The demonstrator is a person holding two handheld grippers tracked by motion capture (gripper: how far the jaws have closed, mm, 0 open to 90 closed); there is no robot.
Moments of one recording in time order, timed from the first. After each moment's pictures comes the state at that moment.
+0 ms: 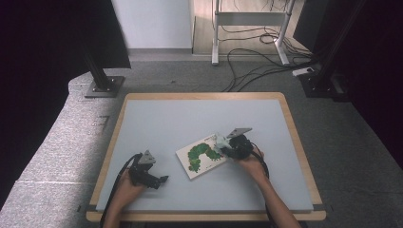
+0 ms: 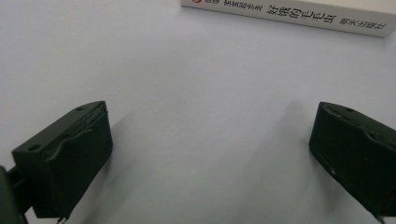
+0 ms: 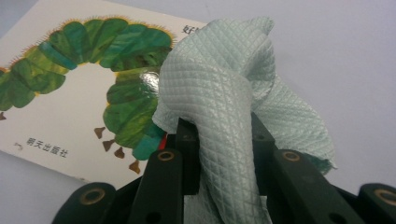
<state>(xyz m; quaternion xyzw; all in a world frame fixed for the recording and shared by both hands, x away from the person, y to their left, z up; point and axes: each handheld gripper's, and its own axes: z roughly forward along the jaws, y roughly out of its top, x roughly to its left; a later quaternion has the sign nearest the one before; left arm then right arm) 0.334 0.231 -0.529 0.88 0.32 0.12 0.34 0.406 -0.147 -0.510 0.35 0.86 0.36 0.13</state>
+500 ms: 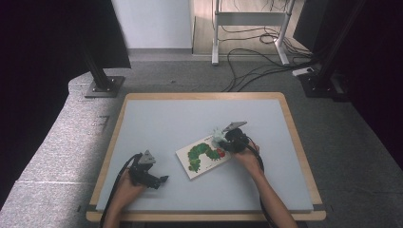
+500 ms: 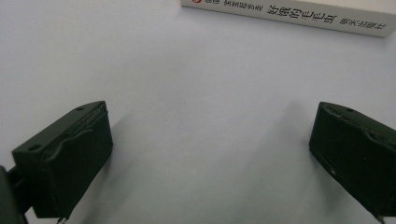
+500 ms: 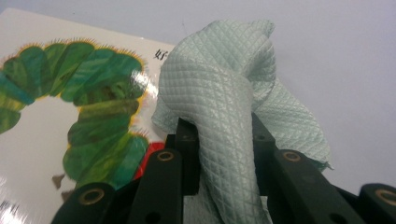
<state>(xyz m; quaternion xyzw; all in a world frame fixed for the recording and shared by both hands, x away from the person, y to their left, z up) 0.334 0.231 -0.529 0.88 0.32 0.12 0.34 0.431 -0.134 -0.509 0.36 0.85 0.35 0.14</state>
